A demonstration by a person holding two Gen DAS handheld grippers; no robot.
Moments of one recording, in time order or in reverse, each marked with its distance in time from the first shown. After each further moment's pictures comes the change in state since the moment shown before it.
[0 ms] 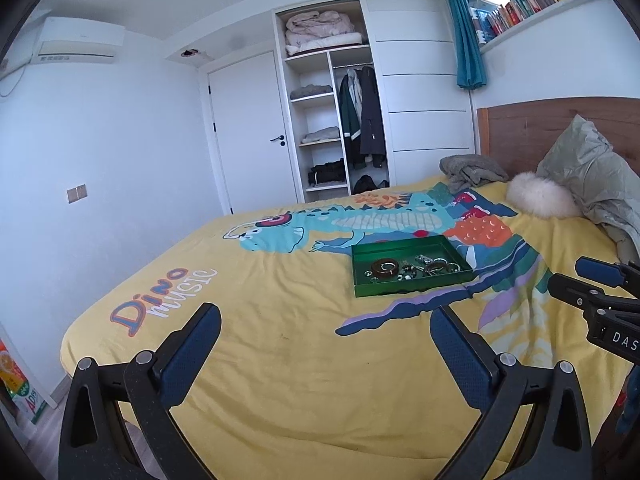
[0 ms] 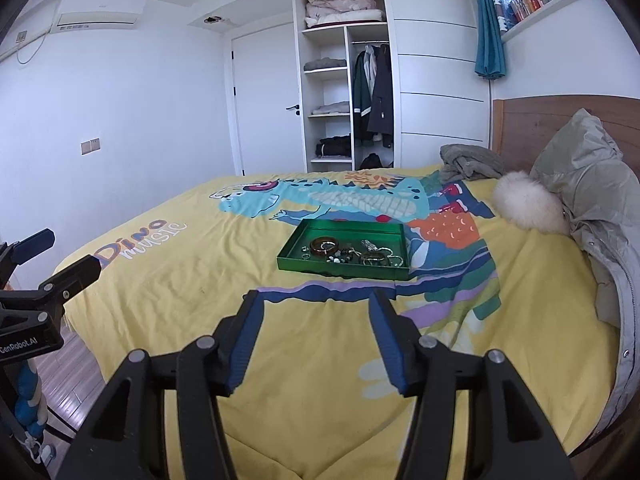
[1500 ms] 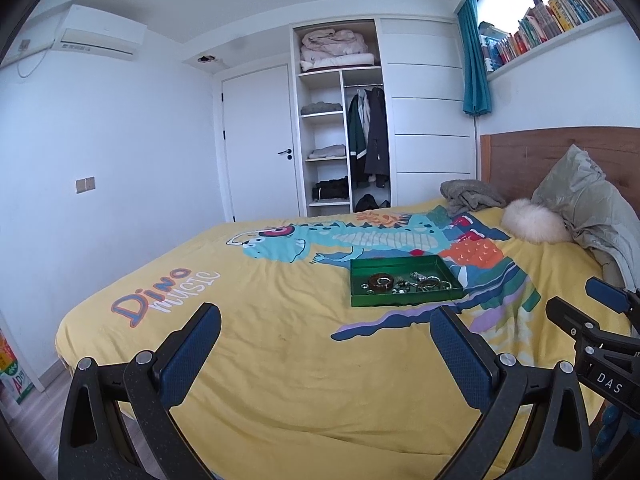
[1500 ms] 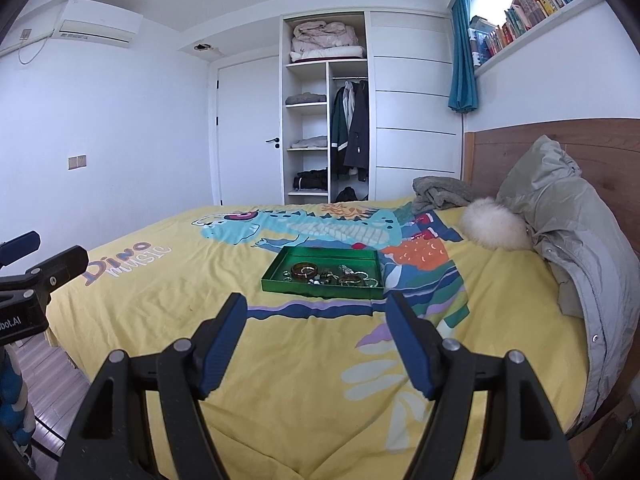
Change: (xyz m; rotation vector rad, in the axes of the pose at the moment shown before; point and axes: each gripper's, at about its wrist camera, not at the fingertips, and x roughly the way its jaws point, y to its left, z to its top) left arm -0.043 0.006 -0.013 -0.071 -0.063 -0.003; right arm -0.049 0.021 -0.022 -0.011 -0.135 -0.101
